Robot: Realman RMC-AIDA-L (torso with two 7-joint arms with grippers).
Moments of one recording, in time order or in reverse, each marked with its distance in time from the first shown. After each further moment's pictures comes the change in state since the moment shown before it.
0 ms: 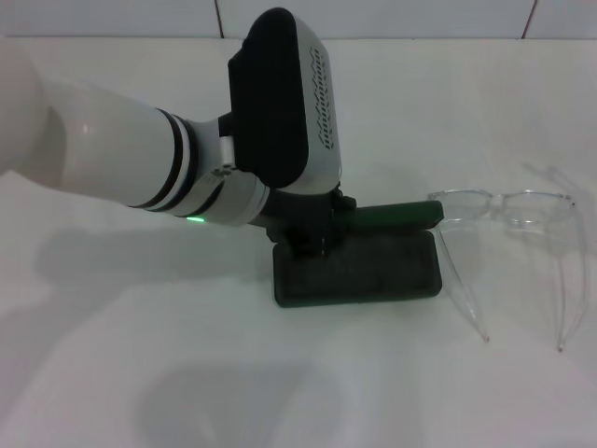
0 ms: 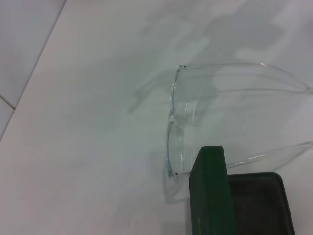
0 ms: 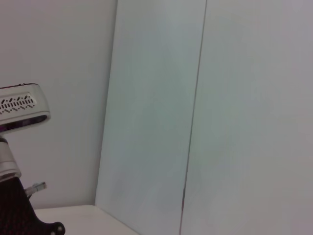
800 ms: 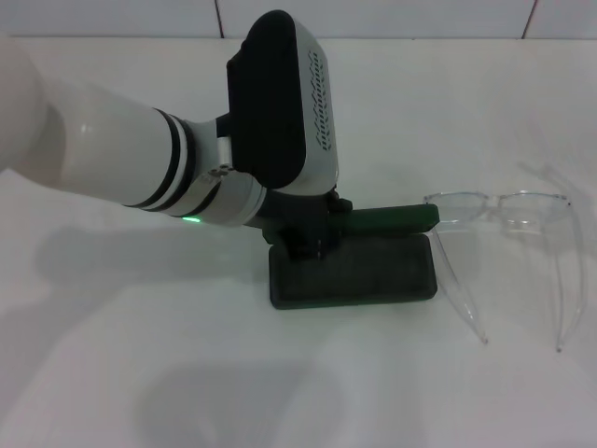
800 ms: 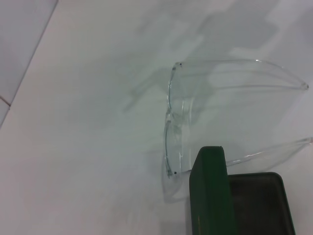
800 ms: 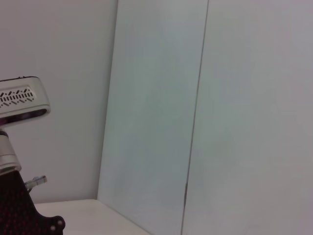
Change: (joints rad) left arm -0.003 0.000 -0.009 -0.001 0.006 0.018 0.003; right arm 0.003 0.000 -0.029 0.001 0.000 0.026 -0.003
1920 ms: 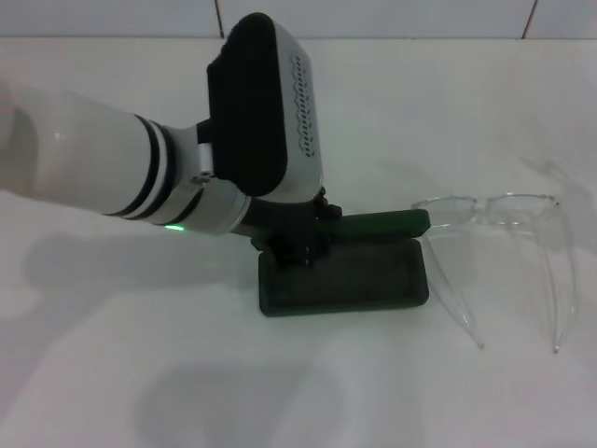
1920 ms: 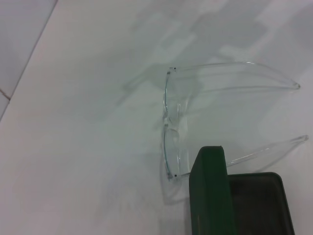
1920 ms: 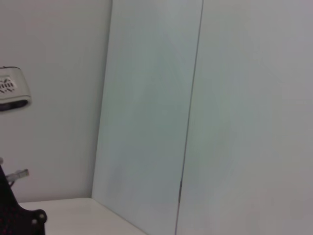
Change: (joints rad) left arm 0.051 0.000 -0.016 0.073 0.012 0.053 -0.004; right arm 0.006 0.002 0.000 0.000 0.000 0.022 -0.004
